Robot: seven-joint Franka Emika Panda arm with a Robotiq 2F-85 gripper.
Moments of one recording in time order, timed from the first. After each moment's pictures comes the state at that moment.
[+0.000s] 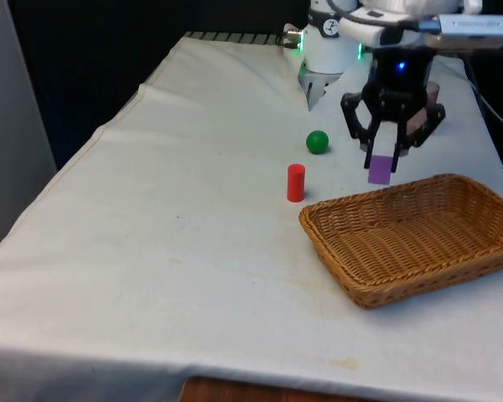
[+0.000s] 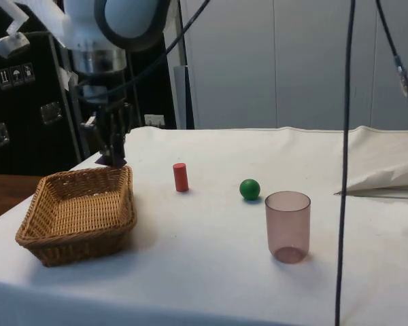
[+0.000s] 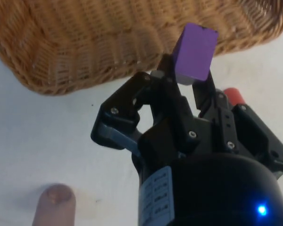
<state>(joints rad) 0.24 0.47 -0.08 -1.83 -0.07 2.40 0.29</state>
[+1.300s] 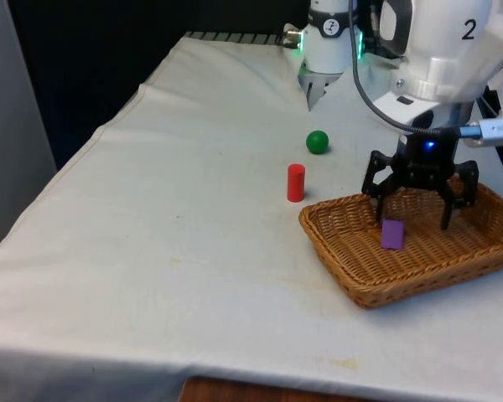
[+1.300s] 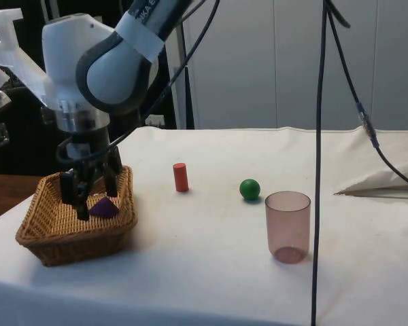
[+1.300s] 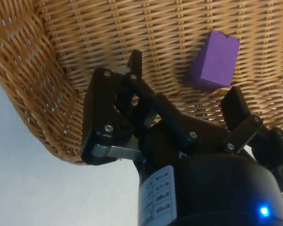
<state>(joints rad) 0.25 0.72 -0.03 -1.67 -0.05 2.46 0.32</state>
